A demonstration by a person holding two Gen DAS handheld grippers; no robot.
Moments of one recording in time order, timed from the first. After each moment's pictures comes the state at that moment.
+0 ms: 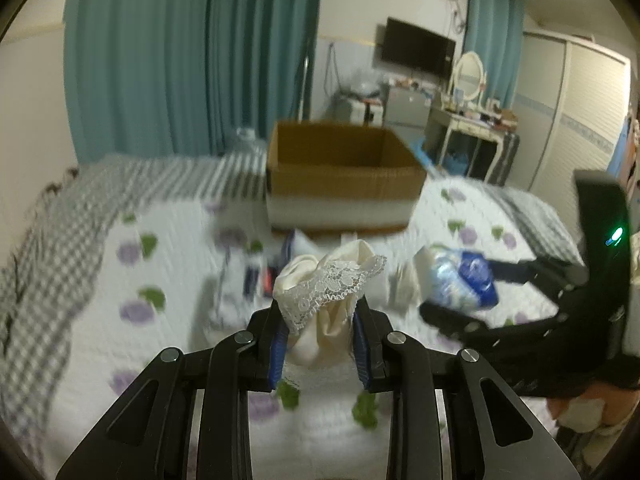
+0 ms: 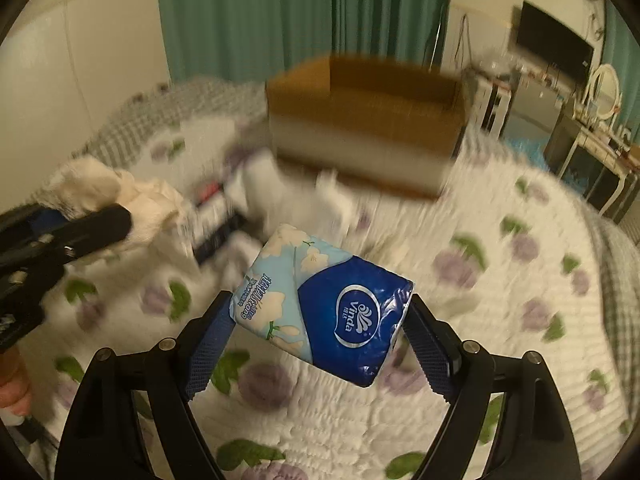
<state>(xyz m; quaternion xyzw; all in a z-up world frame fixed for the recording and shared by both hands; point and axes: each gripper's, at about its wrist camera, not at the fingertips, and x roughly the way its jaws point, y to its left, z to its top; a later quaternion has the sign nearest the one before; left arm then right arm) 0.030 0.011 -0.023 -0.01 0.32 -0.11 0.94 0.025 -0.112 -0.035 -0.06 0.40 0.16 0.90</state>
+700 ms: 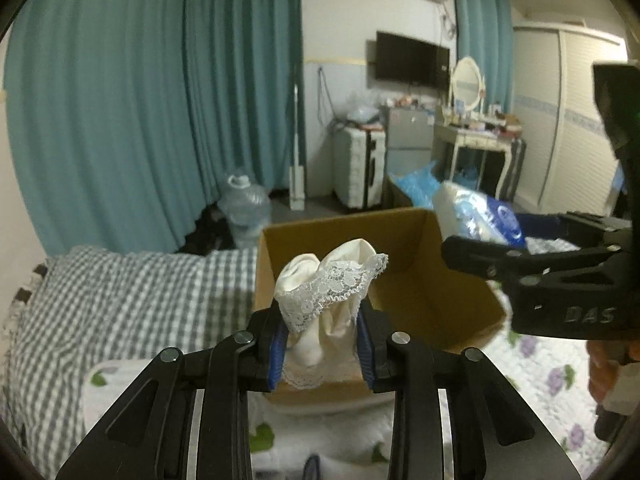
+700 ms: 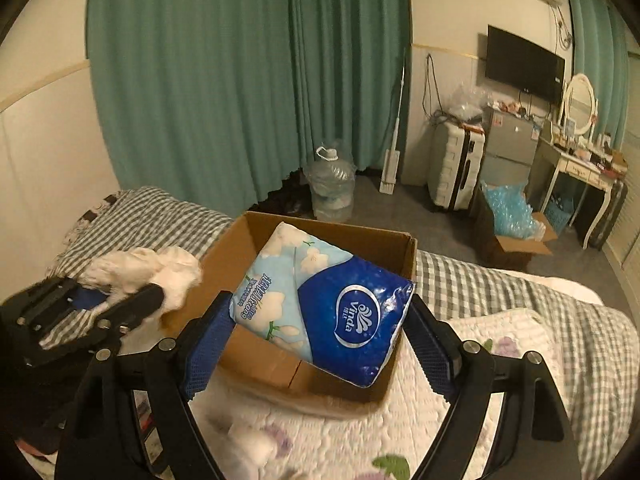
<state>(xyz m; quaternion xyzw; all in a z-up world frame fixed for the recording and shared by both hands) 0.235 -0.020 -0.010 0.04 0.28 -0.11 0.95 0.219 -0.161 0.062 -0.01 0.34 0.12 0.93</state>
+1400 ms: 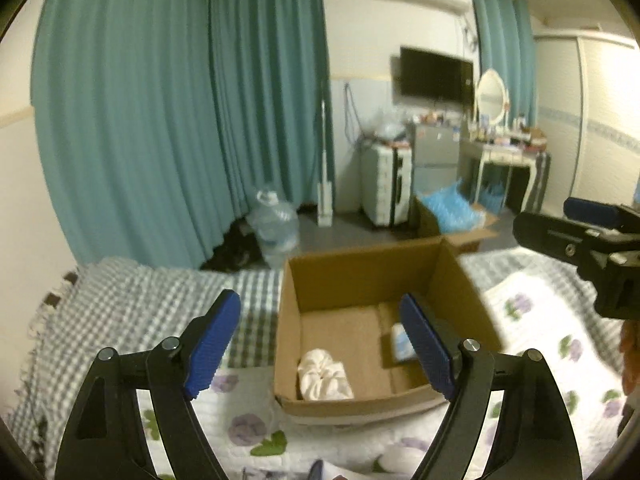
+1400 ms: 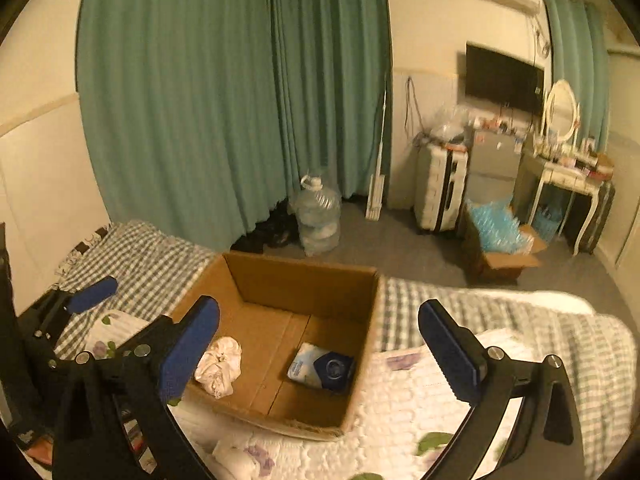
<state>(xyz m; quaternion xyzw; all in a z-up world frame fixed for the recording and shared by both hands) 0.200 -0.030 0.044 0.03 0.24 -0.06 0.97 0.195 -0.195 0.102 0.00 0.27 0.09 0.96</state>
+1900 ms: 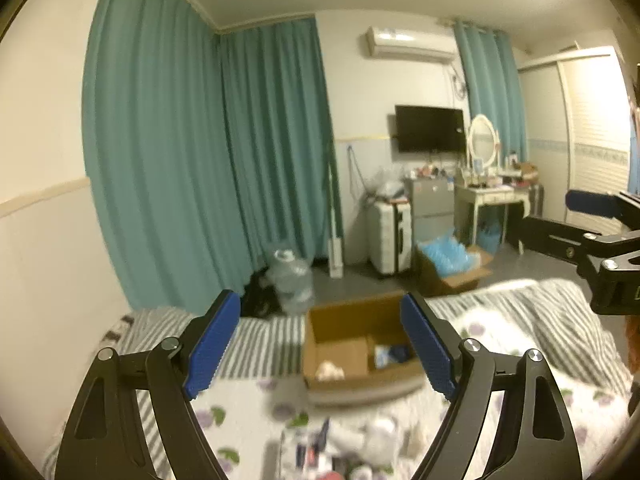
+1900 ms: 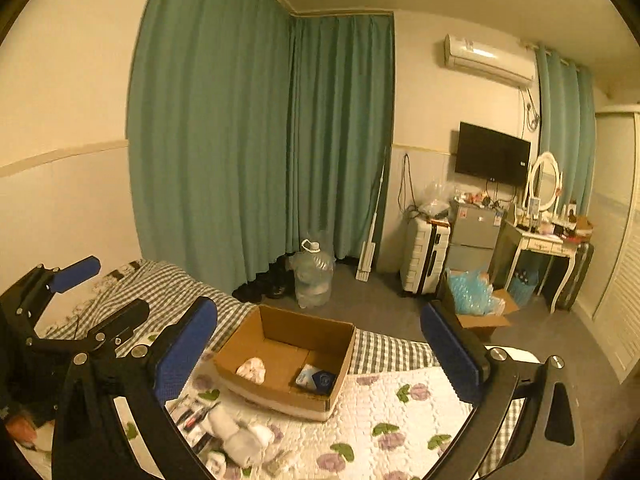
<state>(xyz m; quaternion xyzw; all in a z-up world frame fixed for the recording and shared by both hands) 0.046 -0.019 0.149 0.05 0.16 -0.05 0.98 0.017 -0.184 0.242 -0.04 0.18 0.09 0.98</state>
